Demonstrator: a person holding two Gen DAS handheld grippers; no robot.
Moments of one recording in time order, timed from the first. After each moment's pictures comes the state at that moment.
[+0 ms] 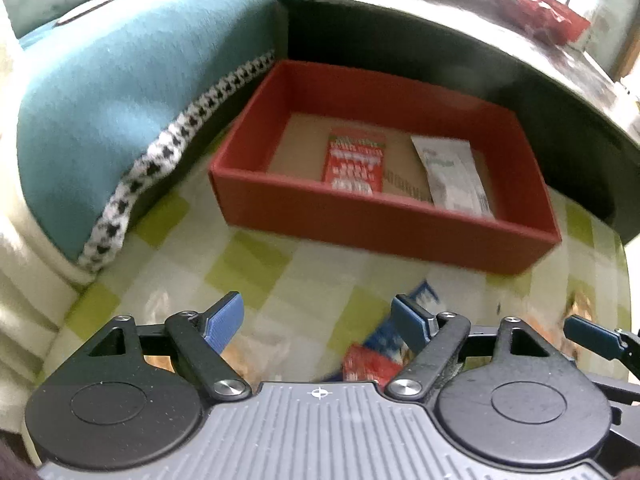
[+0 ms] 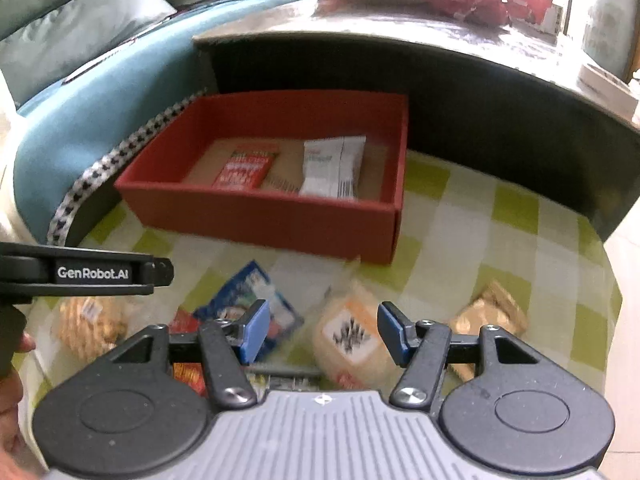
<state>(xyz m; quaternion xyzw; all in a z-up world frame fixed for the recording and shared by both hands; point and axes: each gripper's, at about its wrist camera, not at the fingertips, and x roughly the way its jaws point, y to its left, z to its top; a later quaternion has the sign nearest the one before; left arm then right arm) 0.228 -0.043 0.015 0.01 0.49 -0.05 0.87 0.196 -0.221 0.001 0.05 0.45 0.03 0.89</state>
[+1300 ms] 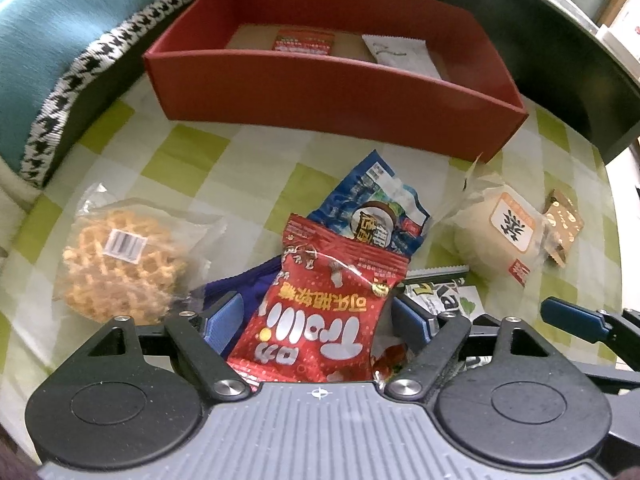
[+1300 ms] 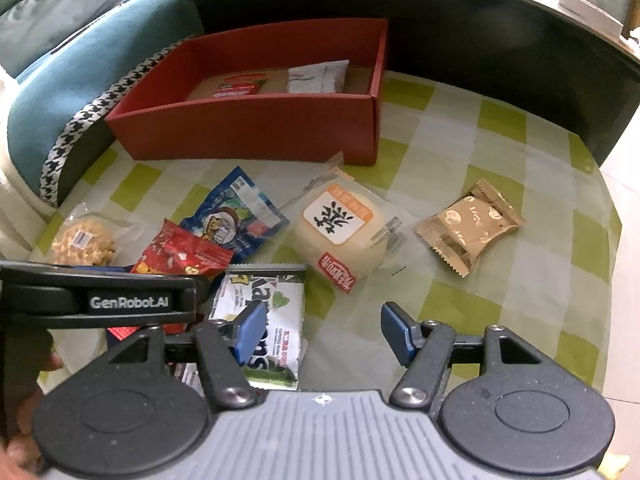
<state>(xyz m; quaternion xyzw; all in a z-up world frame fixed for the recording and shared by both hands) 0.191 -0.068 -0.031 0.02 0.56 -0.10 0.82 0.167 -0.232 -0.027 0.07 0.50 0.03 0.86</state>
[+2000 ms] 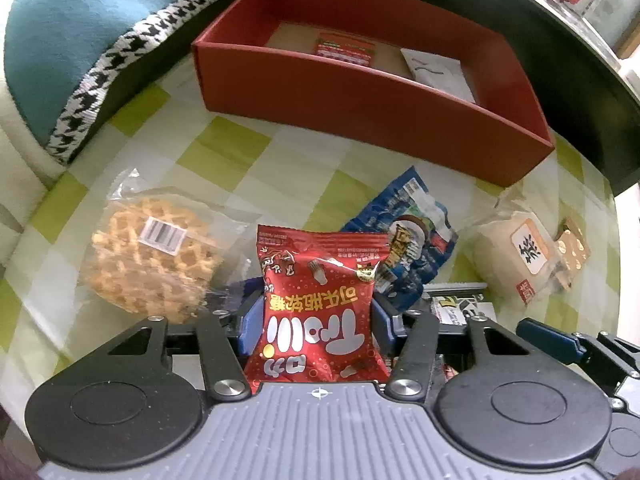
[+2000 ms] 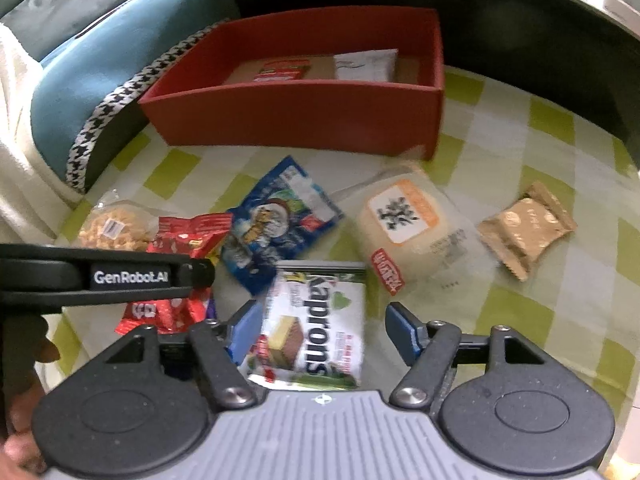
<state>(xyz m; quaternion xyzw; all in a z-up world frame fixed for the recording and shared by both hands) 0.197 -0.041 -0.022 -0.02 0.57 -0.07 0.82 0.181 -0.202 -0.032 0.07 0.52 0.08 0.85</state>
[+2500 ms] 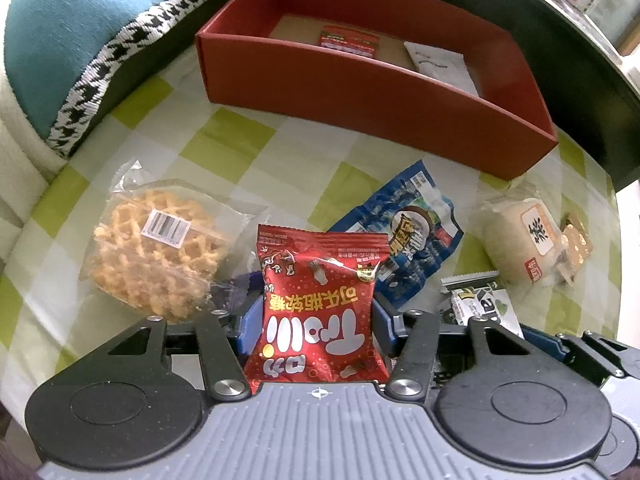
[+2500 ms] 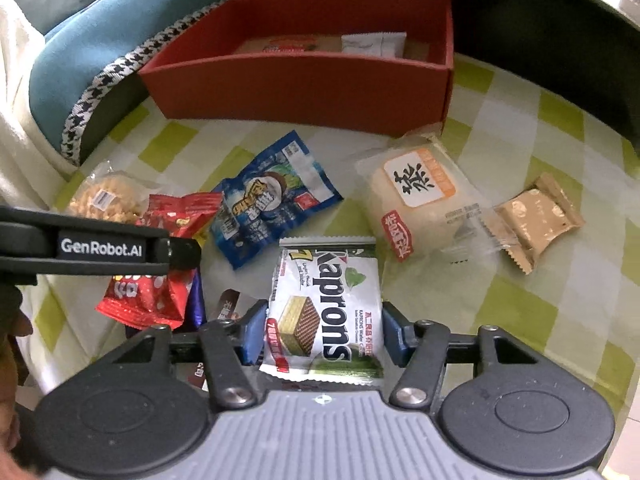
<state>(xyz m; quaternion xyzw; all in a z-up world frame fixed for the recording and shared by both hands) 0.196 -0.041 -0.025 -0.02 0.57 -0.07 0.82 0.178 -0.204 -0.040 0.04 0.52 0.08 0.85</state>
